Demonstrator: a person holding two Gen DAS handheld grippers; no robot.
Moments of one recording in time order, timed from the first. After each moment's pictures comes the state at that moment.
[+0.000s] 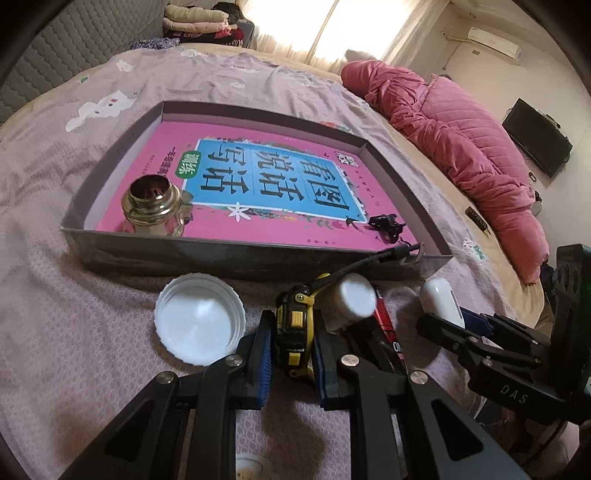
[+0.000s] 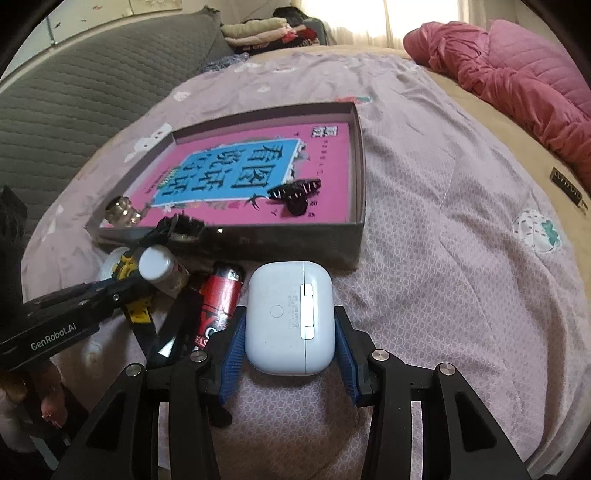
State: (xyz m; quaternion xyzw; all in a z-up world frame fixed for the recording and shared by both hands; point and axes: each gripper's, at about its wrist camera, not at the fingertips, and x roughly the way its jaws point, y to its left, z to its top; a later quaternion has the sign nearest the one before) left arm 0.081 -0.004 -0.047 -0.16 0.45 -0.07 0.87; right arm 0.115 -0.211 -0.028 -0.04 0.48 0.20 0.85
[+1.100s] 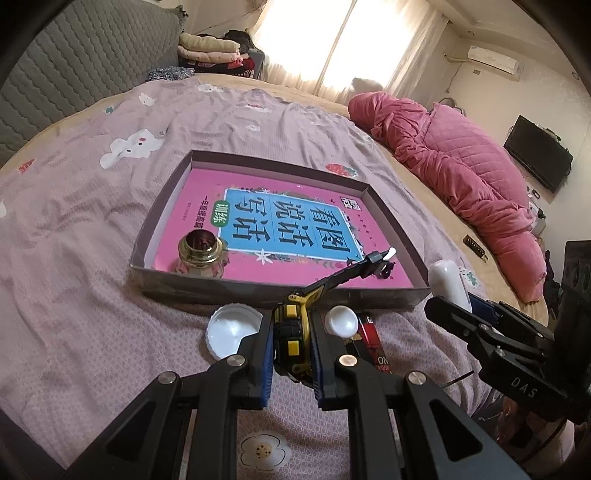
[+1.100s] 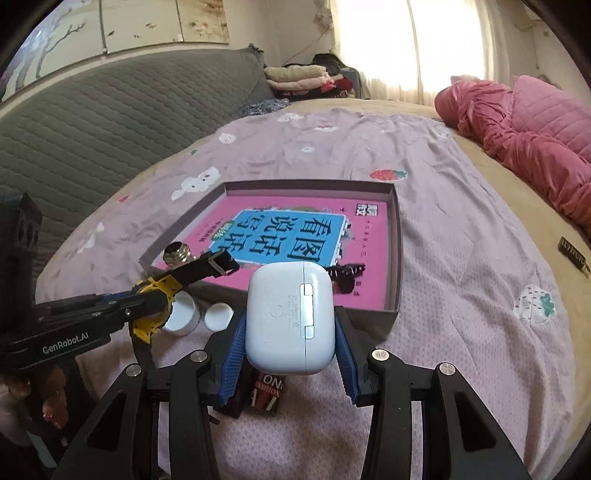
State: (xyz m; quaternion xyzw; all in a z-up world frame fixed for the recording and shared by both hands) left arm 0.054 0.012 -0.002 -0.16 0.40 -0.03 0.90; right arm 0.101 -0.191 0.022 -0.05 0.38 0.26 0.89
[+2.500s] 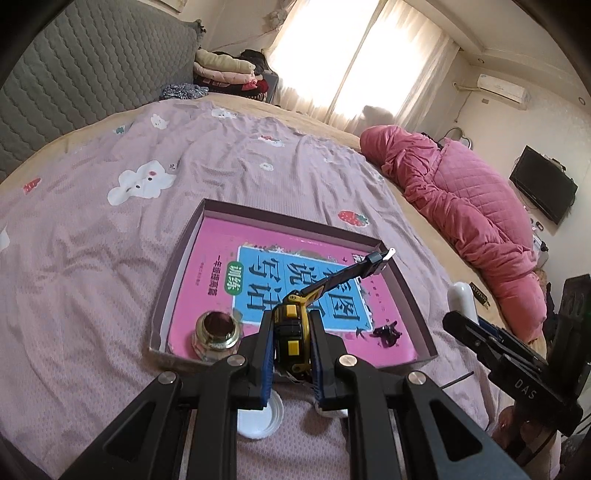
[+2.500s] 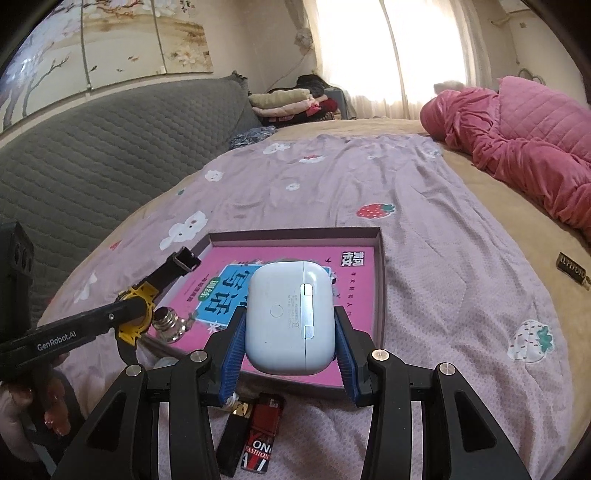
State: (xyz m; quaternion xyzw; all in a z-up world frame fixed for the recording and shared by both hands) left arm 0.095 0.041 0.028 -0.18 0.36 -0.01 0.91; right arm 0.144 -0.197 0.049 -0.01 0.35 0.24 0.90
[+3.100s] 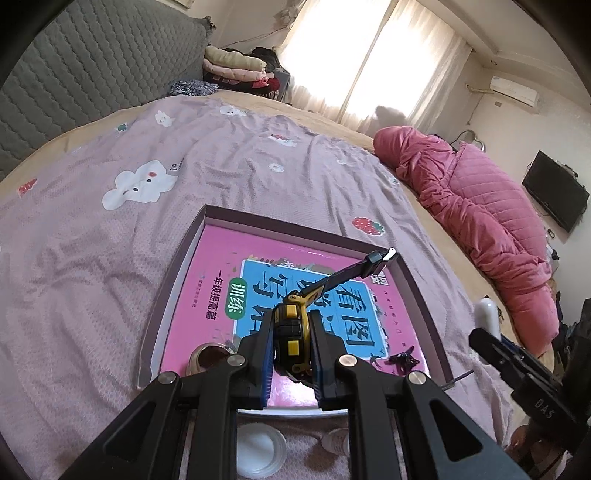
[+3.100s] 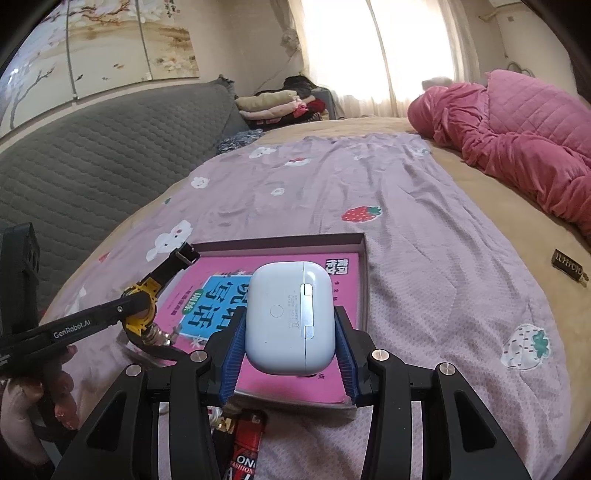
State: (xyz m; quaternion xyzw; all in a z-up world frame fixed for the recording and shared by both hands) left arm 0.132 0.042 0.018 -0.19 0.37 0.01 0.91; right arm 0.165 -0.208 0.049 0.01 0.35 0.22 0.91
